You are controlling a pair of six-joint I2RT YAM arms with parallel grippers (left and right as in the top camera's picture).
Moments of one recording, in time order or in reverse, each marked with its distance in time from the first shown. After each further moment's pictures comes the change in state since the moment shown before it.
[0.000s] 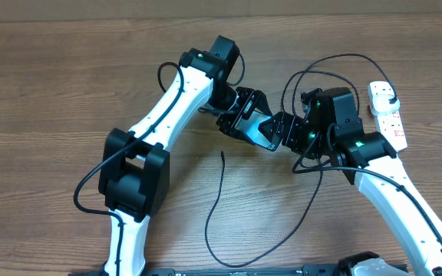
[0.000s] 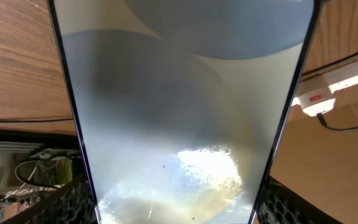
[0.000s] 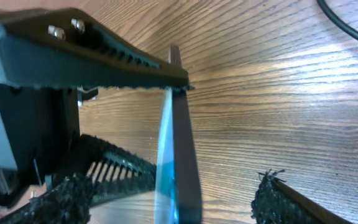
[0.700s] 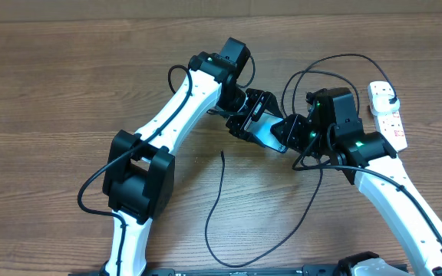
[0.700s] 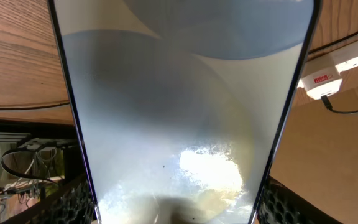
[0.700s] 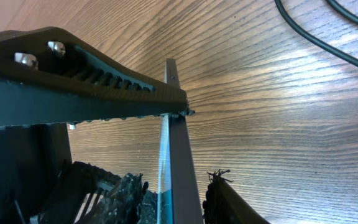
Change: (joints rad) left arm -0.035 0.000 0.000 0.050 0.042 -0.049; right arm 0.000 0.000 0.000 -0.008 0.073 0.045
